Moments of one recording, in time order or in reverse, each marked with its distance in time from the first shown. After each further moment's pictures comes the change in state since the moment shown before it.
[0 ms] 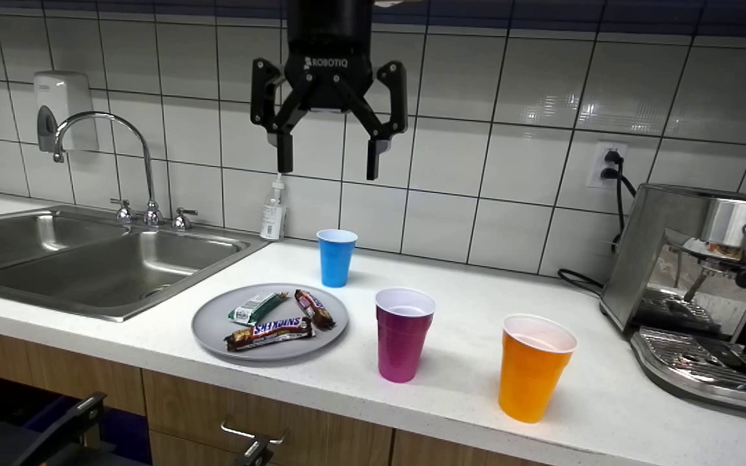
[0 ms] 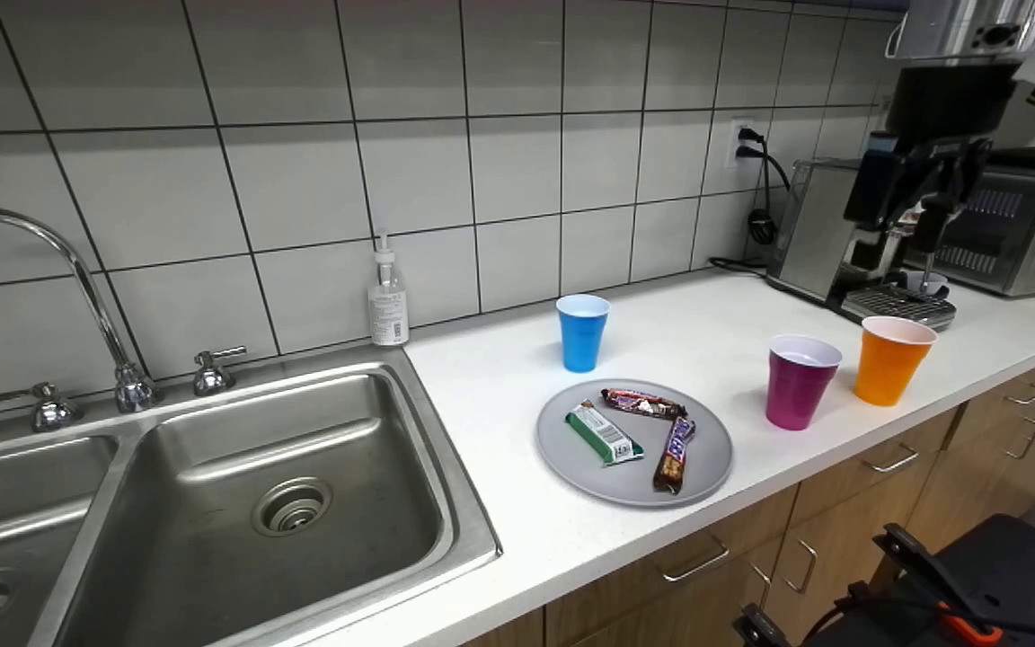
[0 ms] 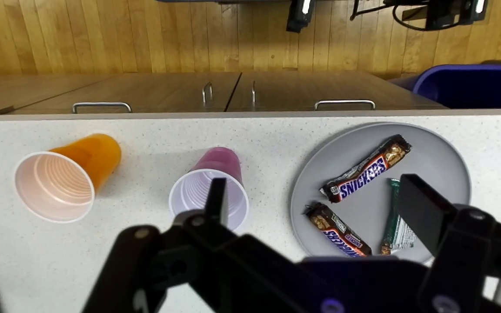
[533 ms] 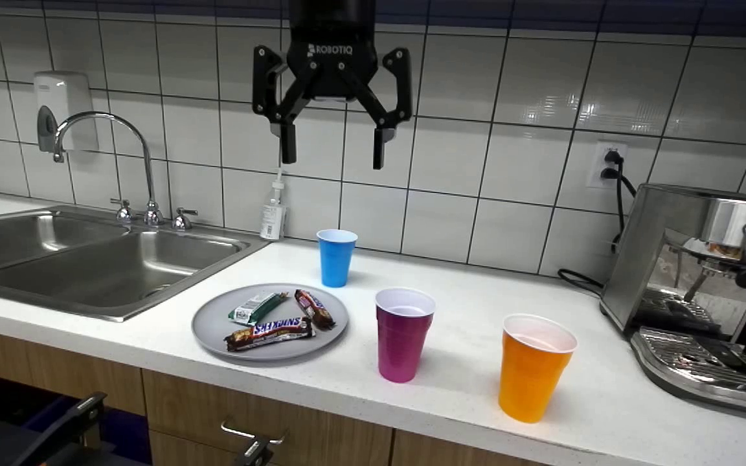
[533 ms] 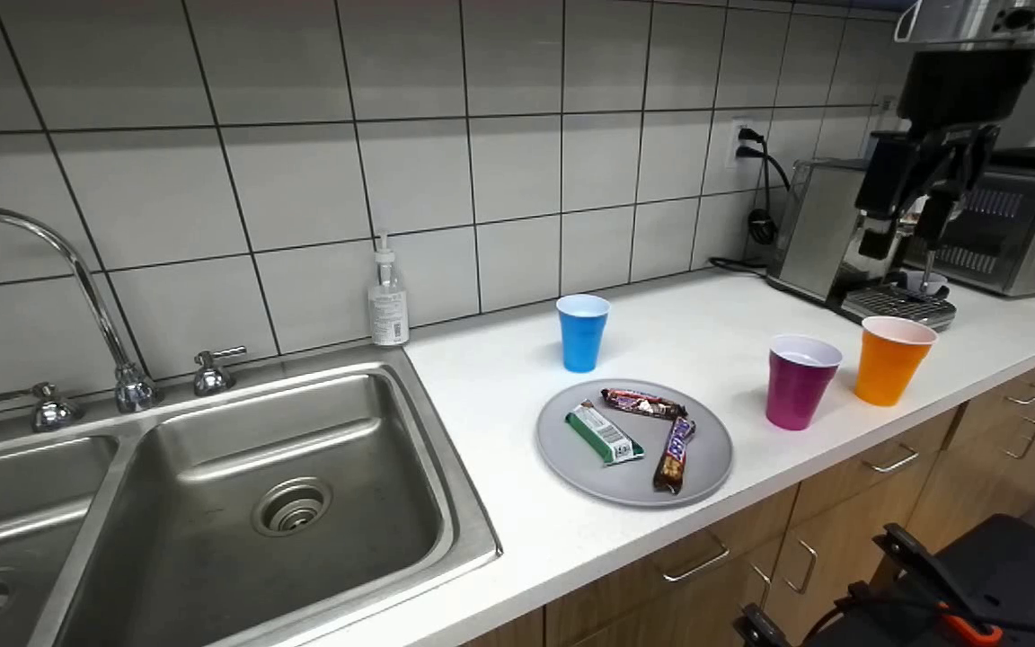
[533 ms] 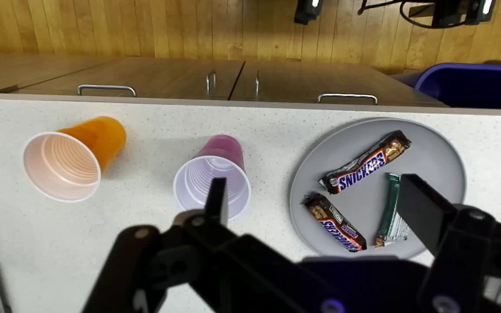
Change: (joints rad) arm -0.002 -0.036 -0.011 0.000 -0.010 0.000 -0.051
